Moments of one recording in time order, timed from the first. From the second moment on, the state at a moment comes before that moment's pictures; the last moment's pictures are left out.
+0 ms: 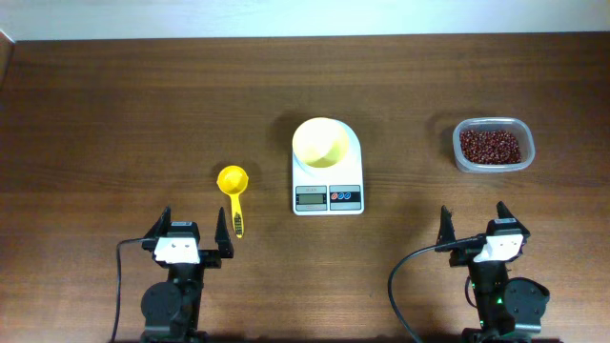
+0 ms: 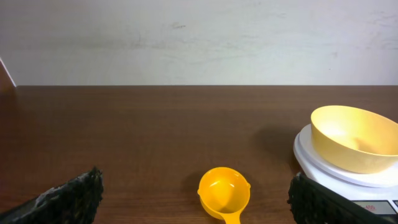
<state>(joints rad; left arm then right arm) -0.03 0.01 0.01 -0.08 -0.03 0.01 -0.09 0.01 0.01 -0.06 -0.14 -0.06</state>
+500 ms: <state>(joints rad) -0.03 0.16 0.28 -0.20 -0.10 0.01 -0.09 0.01 0.01 -0.06 -0.14 -0.06</state>
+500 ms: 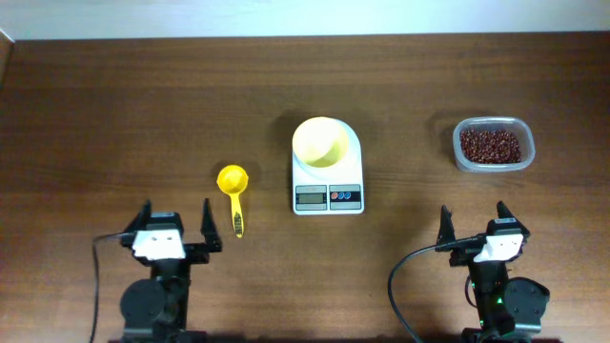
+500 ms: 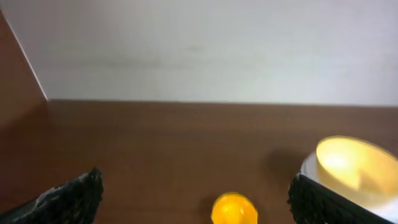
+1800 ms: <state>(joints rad) -0.03 1.97 1.52 -1.14 0.00 0.06 -0.09 0.02 0.01 -0.06 -0.14 -0.06</state>
